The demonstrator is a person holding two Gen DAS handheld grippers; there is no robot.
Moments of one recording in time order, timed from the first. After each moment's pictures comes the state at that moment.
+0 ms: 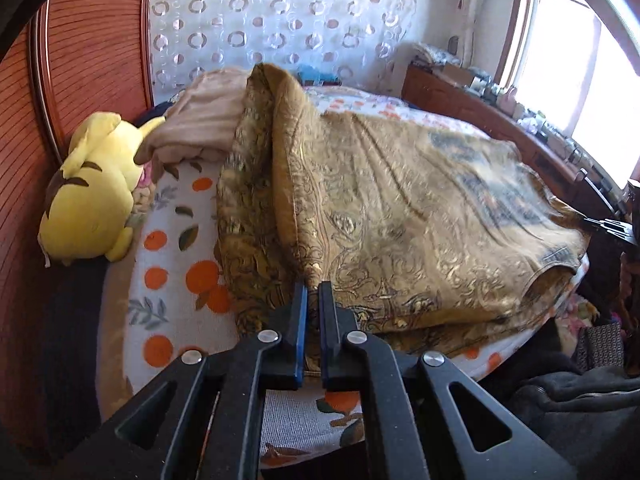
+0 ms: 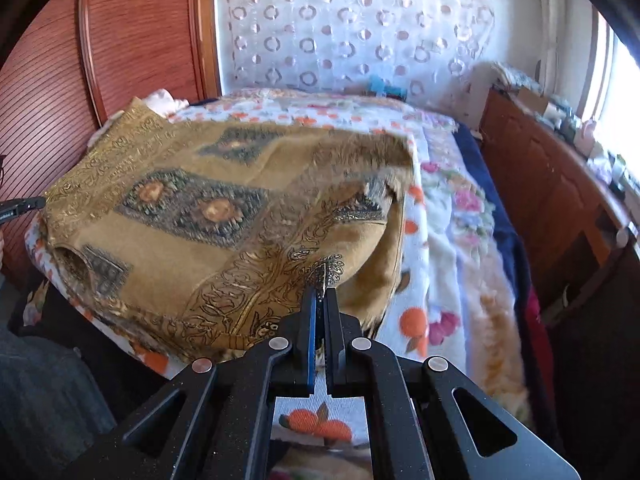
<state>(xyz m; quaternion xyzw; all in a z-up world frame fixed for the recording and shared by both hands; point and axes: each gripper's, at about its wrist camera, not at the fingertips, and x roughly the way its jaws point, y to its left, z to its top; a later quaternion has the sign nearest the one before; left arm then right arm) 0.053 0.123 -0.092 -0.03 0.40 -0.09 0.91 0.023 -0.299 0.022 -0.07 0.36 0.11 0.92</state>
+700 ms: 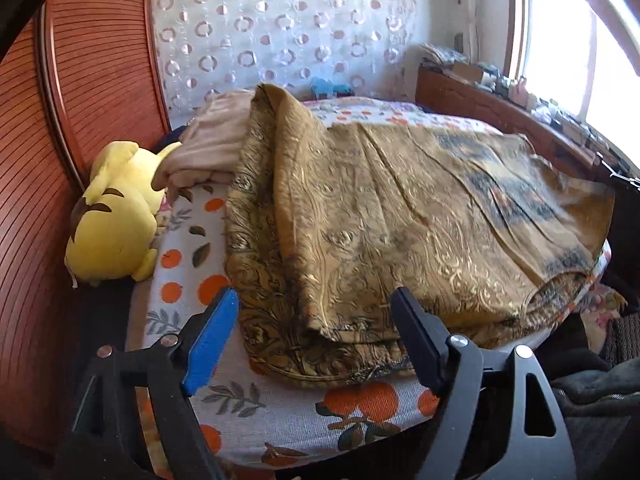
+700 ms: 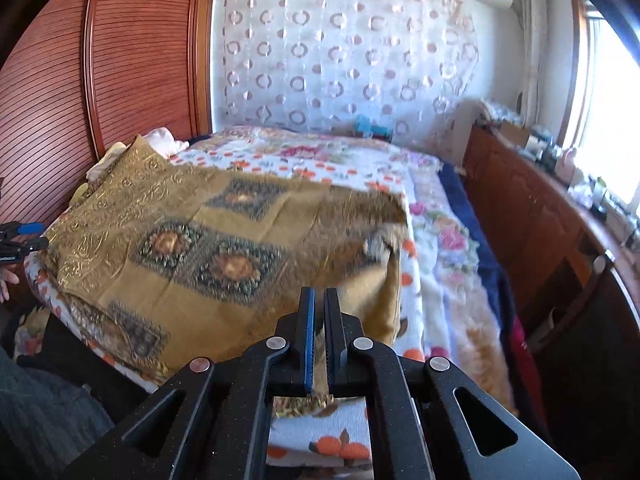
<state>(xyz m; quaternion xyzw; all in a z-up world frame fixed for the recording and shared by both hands) 0.041 0.104 -0.077 0.01 0.37 -0.05 0.93 0.001 -0.266 0.057 -0.08 0.28 0.09 0.95</state>
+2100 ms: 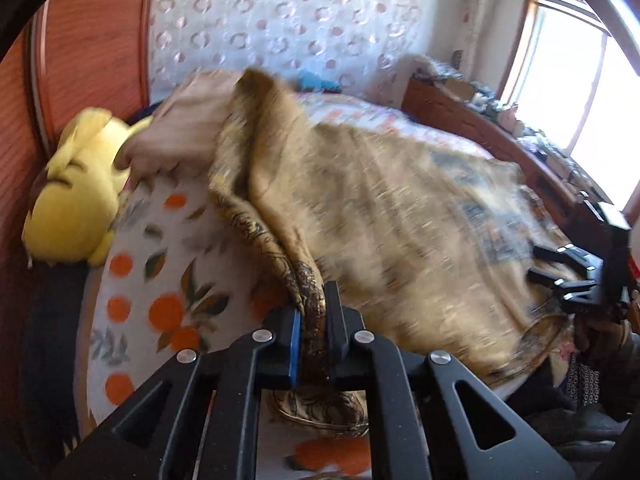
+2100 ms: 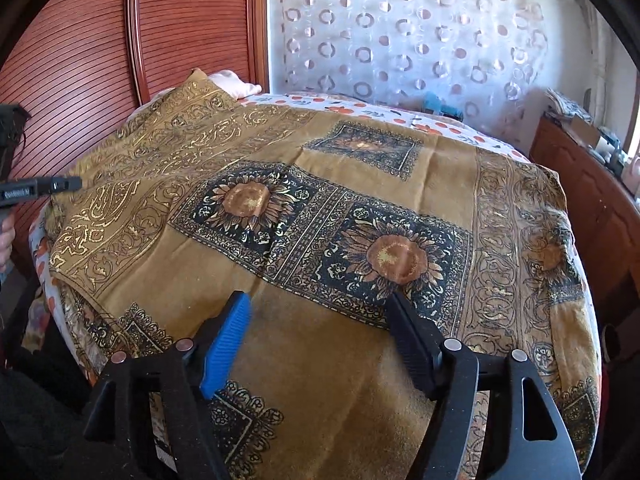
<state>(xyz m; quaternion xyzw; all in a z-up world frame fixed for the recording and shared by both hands) 0.081 0.100 -0.080 -0.06 0.38 -0.11 0.92 0.090 -0.167 -0.044 -0.10 0.33 0.19 0.92</state>
